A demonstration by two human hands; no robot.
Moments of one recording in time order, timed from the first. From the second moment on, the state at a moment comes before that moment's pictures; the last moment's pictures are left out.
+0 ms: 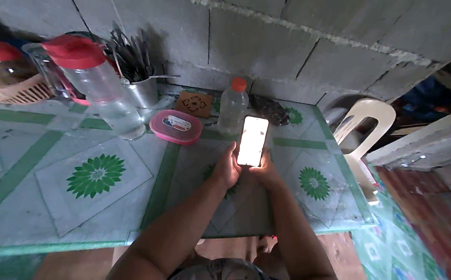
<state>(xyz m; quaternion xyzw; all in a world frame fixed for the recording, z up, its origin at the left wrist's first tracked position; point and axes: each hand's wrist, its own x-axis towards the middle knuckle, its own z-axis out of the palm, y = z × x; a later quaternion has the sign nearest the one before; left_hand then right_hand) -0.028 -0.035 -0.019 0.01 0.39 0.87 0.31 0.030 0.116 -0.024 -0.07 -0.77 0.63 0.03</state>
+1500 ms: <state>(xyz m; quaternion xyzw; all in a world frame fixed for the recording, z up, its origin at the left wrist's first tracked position) -0.029 -0.032 -0.020 -0.02 0.38 0.87 0.30 0.027 0.114 -0.025 -0.09 -0.73 0.68 0.02</state>
